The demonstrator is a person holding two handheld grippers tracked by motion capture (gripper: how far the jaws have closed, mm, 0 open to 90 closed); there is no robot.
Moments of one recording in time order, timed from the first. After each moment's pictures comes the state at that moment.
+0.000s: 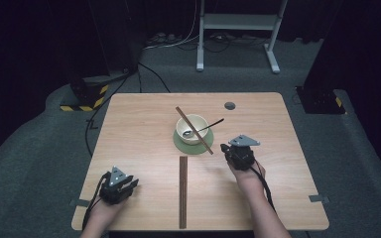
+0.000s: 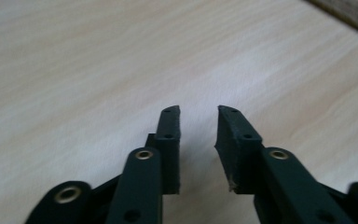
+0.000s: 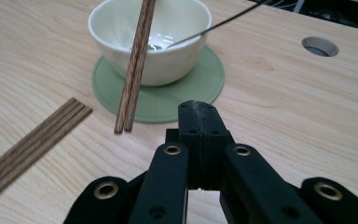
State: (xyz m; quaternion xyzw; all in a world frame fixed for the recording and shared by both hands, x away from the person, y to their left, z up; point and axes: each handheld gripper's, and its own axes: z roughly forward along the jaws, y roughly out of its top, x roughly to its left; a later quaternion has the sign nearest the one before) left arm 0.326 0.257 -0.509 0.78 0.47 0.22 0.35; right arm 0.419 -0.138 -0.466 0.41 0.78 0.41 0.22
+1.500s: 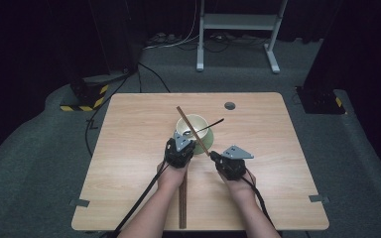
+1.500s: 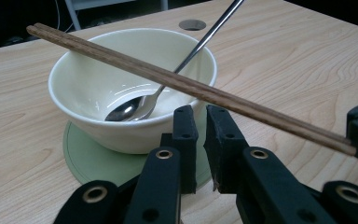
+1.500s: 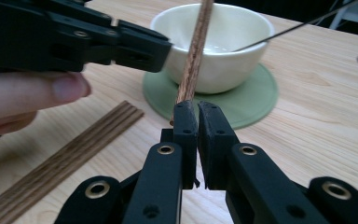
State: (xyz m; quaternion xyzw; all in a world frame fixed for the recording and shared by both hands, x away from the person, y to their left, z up) left arm 0.424 0.088 -0.486 0.74 0.44 0.26 0.44; right arm 0.397 -0.115 -0.486 0.36 0.78 0.47 0.21
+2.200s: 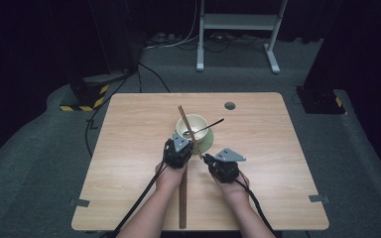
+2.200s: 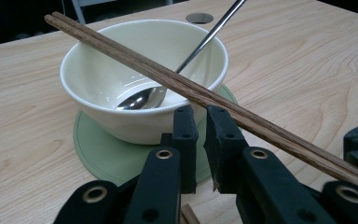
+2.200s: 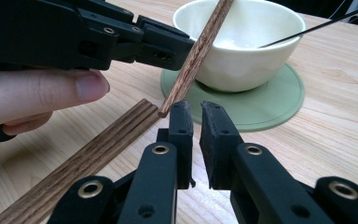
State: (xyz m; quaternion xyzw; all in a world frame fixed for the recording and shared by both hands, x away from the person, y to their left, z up) left arm 0.424 0.094 -0.489 0.74 0.44 0.27 0.43; right arm 0.392 -0.096 -0.493 0.36 0.78 0.47 0.21
